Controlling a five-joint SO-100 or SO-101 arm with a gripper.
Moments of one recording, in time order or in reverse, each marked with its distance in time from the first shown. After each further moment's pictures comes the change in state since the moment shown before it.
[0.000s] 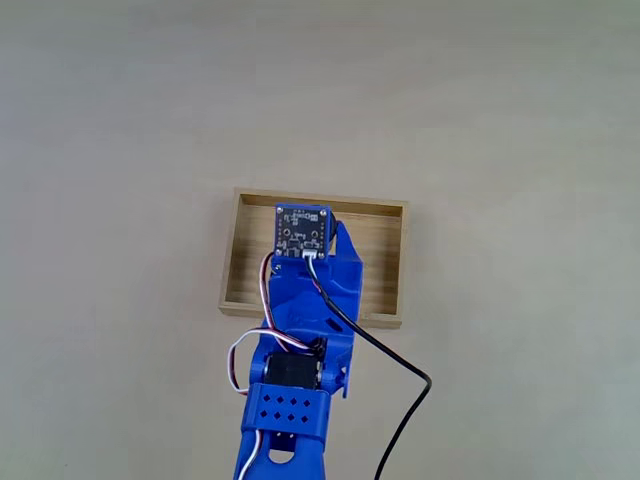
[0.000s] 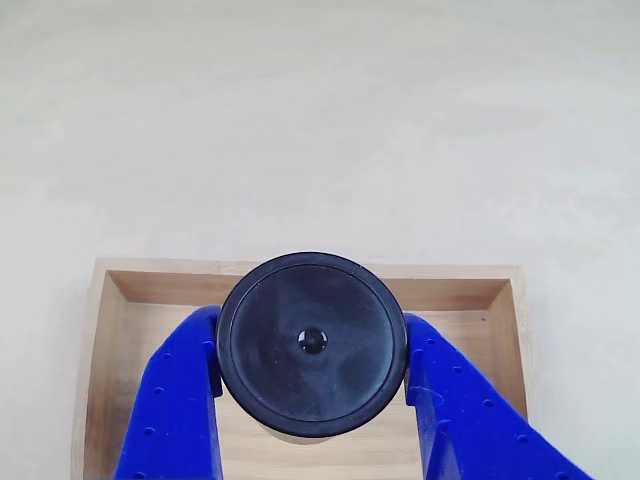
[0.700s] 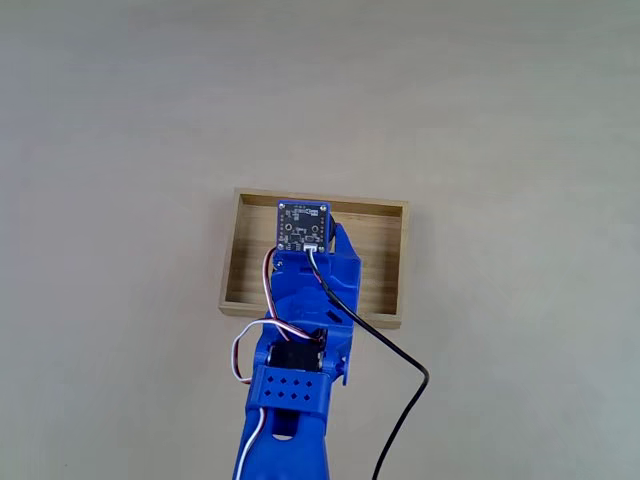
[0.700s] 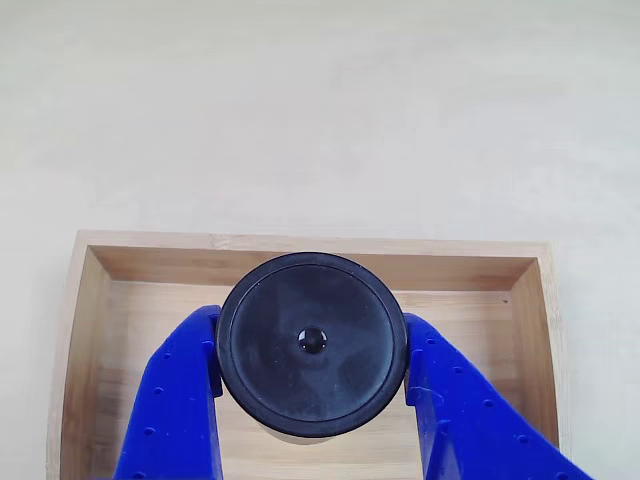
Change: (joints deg) arm -0.4 8.2 0.4 -6.0 0.0
